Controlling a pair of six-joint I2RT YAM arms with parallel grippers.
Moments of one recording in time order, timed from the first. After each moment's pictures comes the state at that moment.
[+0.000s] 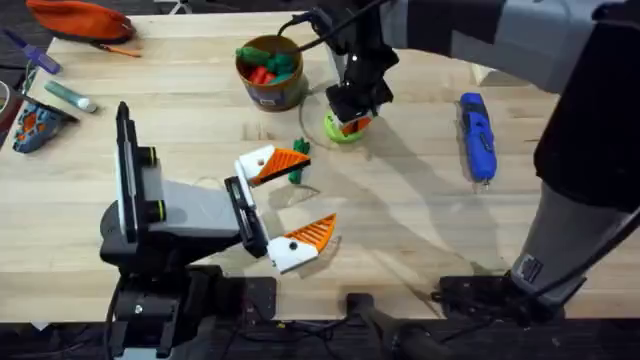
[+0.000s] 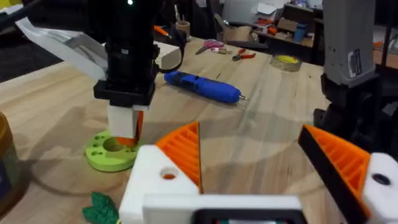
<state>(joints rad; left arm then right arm) -0.01 0.01 0.02 -0.13 1.16 0.00 0.61 2.08 1.68 -1.10 0.02 0.25</state>
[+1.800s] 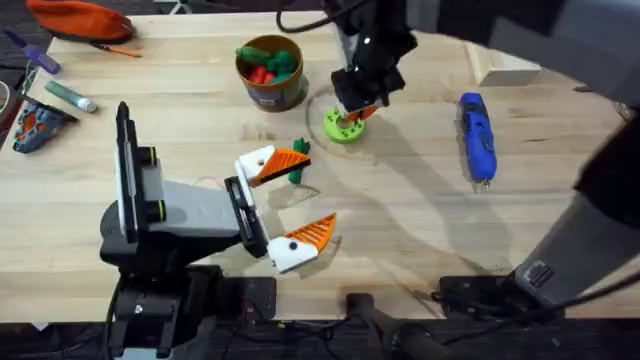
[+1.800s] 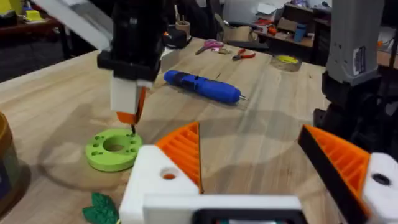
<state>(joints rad) -0.01 0.01 0.02 -0.13 1.16 0.00 0.61 1.97 1.68 -1.14 0.05 0.25</state>
